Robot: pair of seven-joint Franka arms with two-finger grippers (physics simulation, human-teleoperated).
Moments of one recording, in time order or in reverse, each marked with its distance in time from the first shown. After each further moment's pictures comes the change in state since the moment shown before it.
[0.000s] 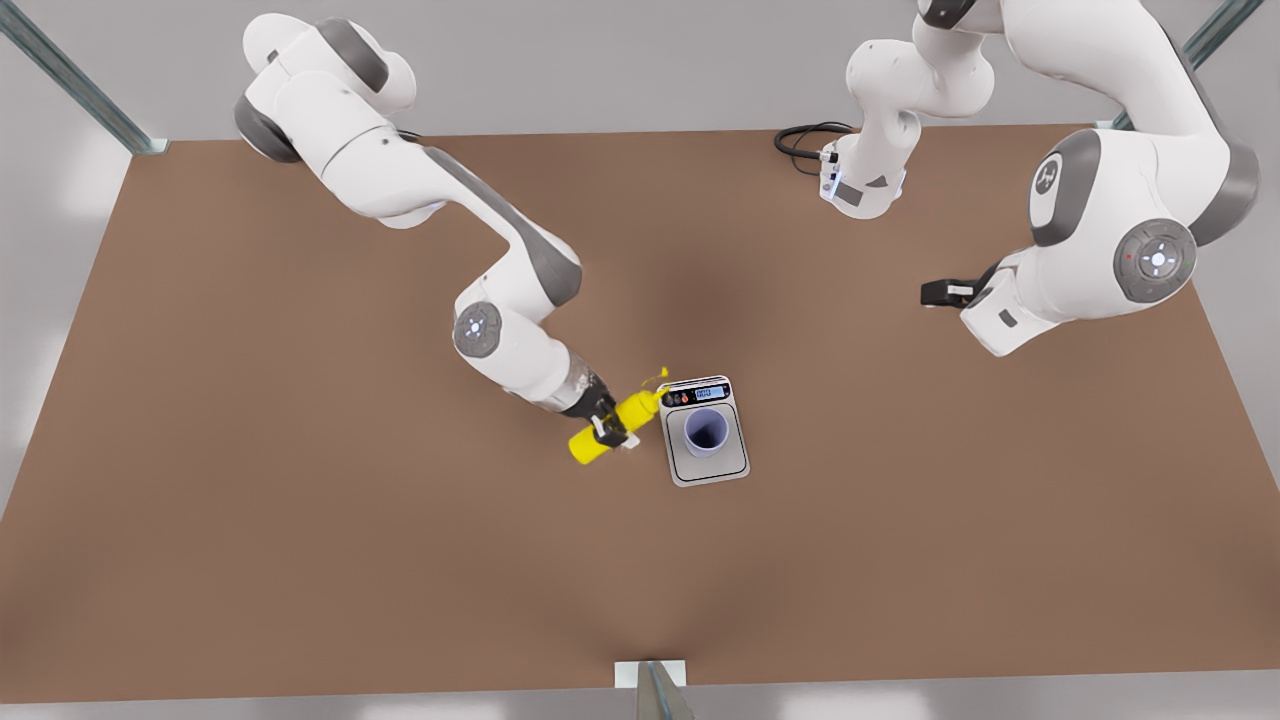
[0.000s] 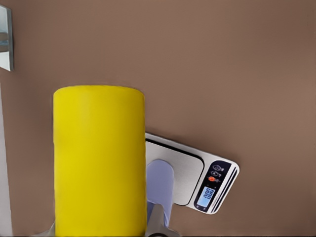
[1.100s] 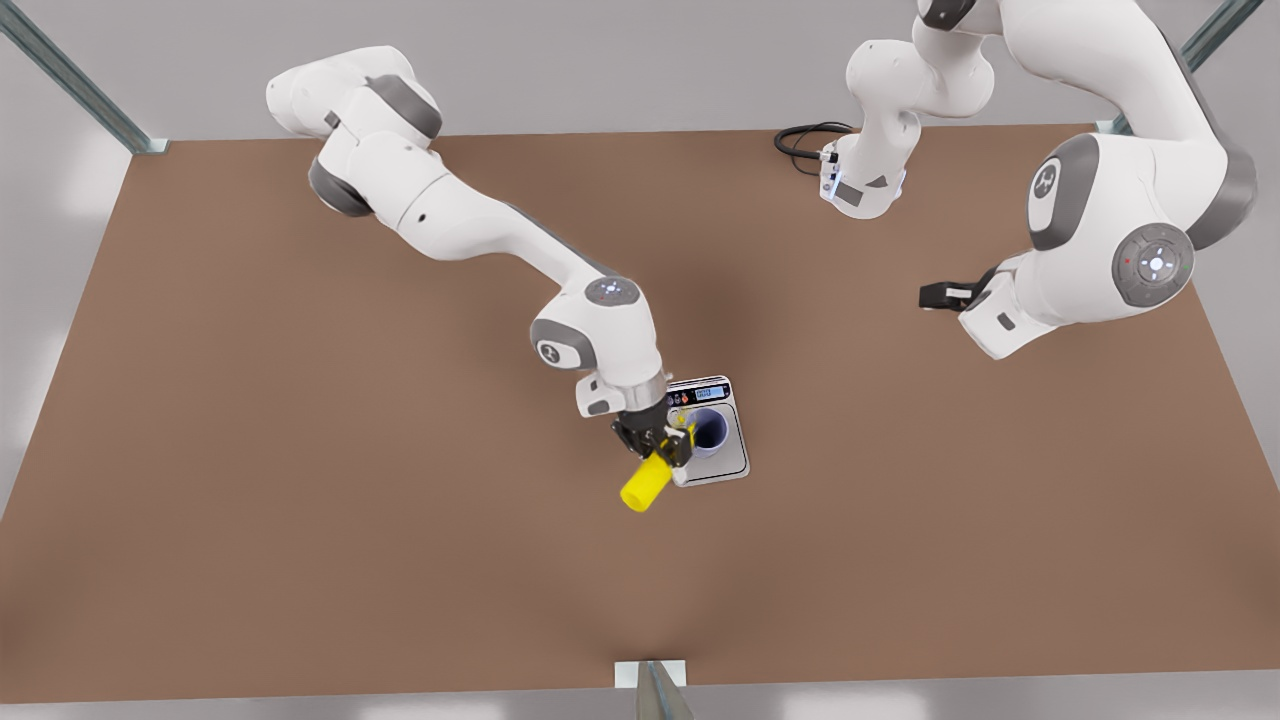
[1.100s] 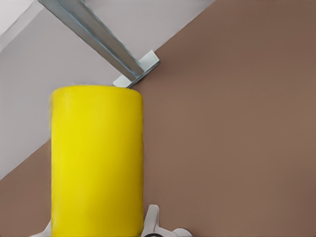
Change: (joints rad) left arm 0.000 0.005 0.000 -0.002 -0.006 0.014 0.011; right arm 0.187 0.323 0.007 0.392 -1.096 0.017 0.109
